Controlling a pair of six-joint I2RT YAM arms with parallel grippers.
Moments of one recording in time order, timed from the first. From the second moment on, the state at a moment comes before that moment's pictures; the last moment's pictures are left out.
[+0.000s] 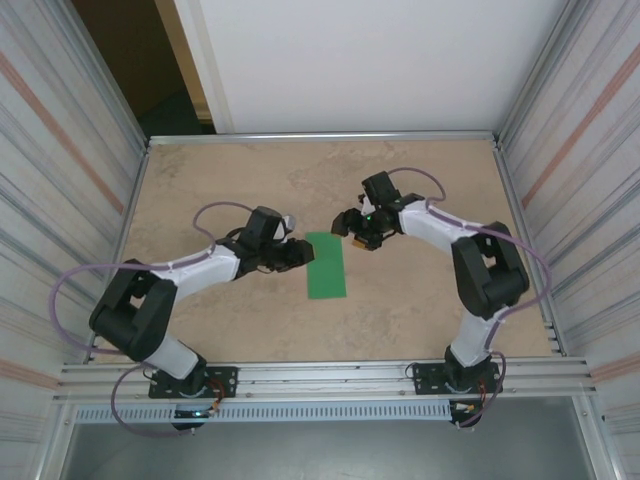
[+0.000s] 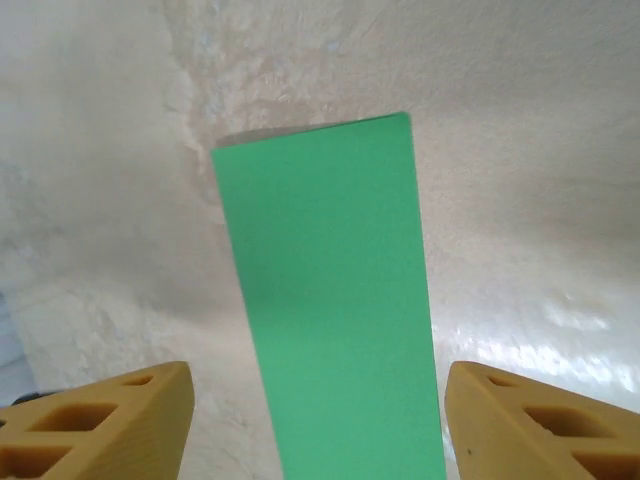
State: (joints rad) left arm -0.57 1.56 0.82 -0.09 0.42 -0.76; right arm 0.47 1.76 1.17 -0.46 -0.40 0.77
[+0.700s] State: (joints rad) left arm -0.51 1.90 1.08 -0.15 0.57 -0.71; right arm 0.48 1.67 1.01 -0.41 -0.24 0.93
